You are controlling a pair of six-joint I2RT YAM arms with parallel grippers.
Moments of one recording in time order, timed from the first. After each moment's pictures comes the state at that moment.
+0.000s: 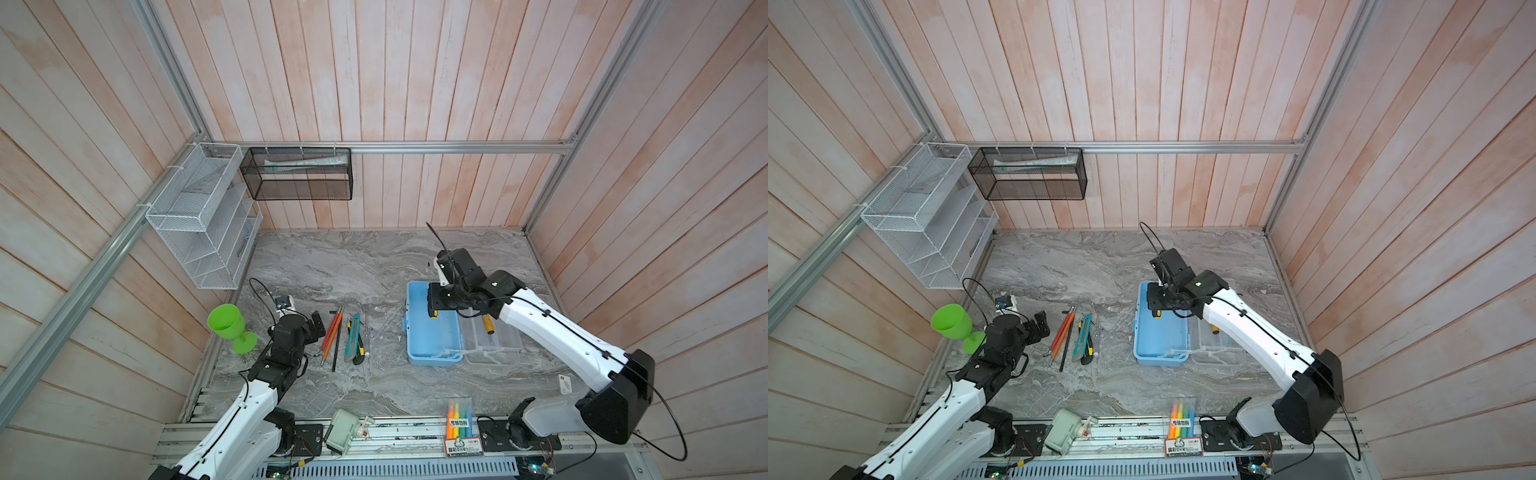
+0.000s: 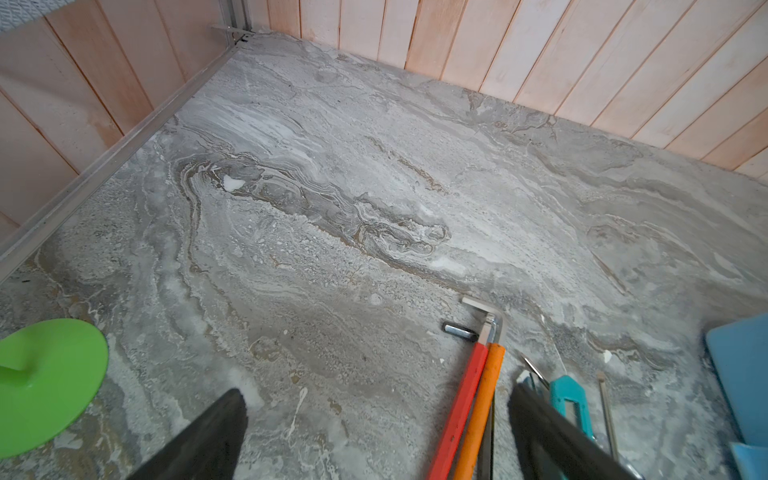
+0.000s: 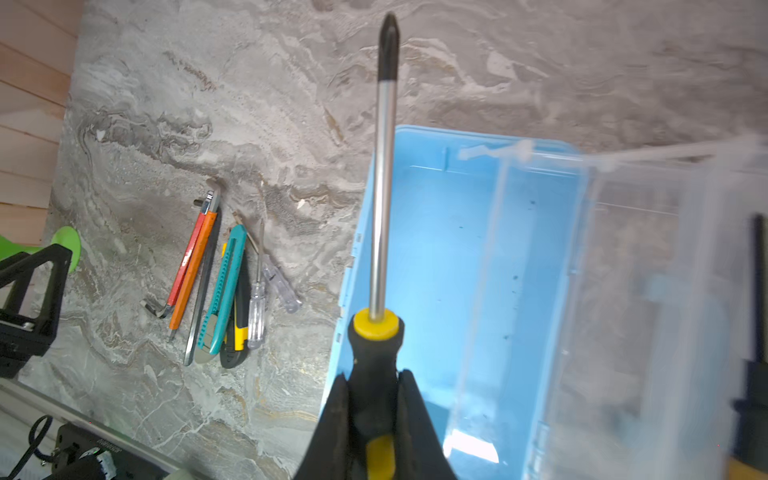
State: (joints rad) left arm -0.27 0.81 0.36 -0.10 -0.32 -0.39; right arm 0.66 1.37 1.30 -0.87 0.04 0.55
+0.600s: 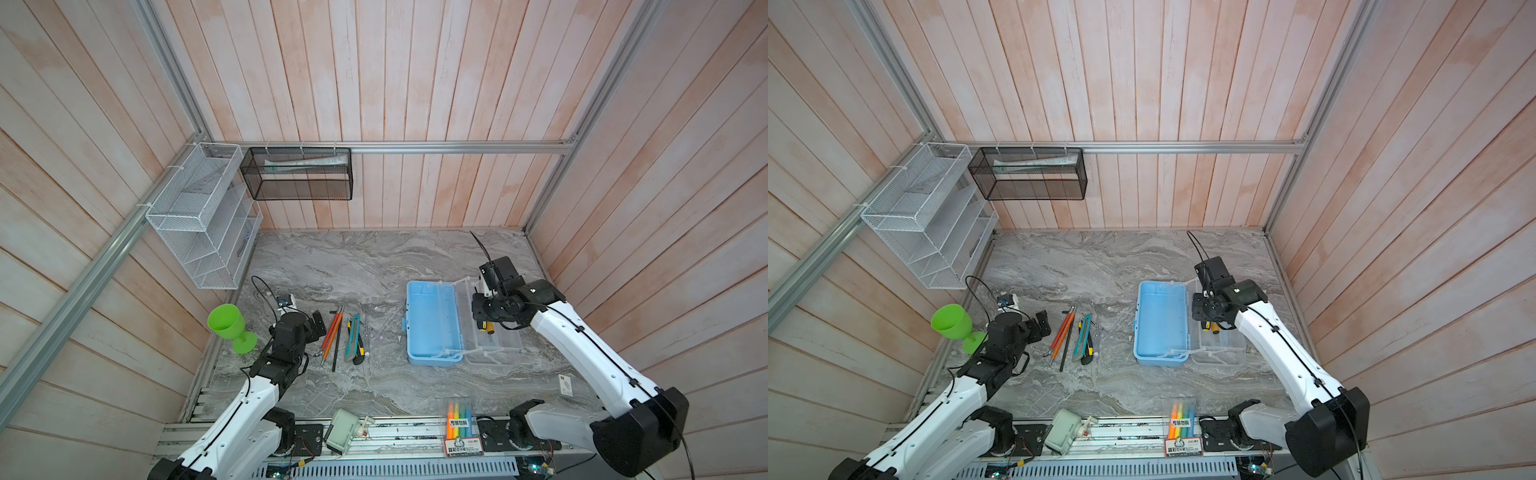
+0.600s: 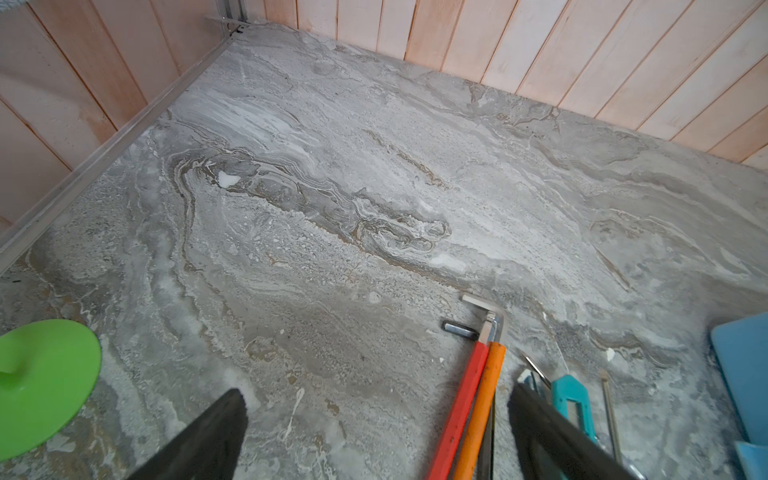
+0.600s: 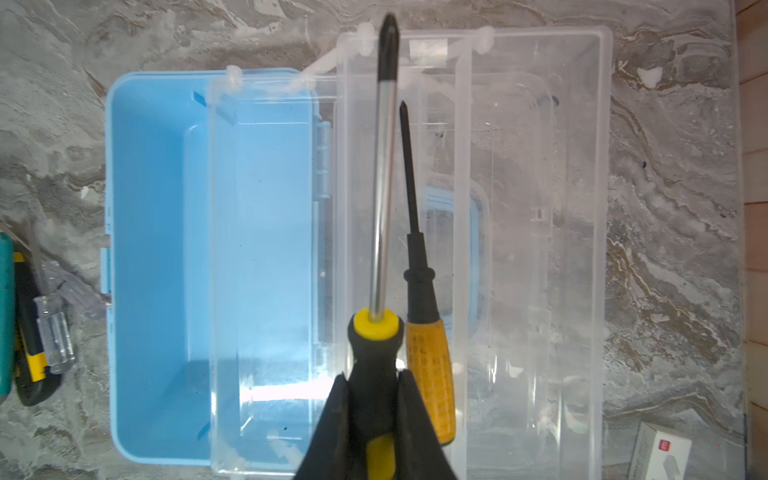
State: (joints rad) left arm -0.27 0.84 0.37 -0.10 -0.31 -0.39; right arm 0.41 1.23 1.14 -1.04 0.14 0.42
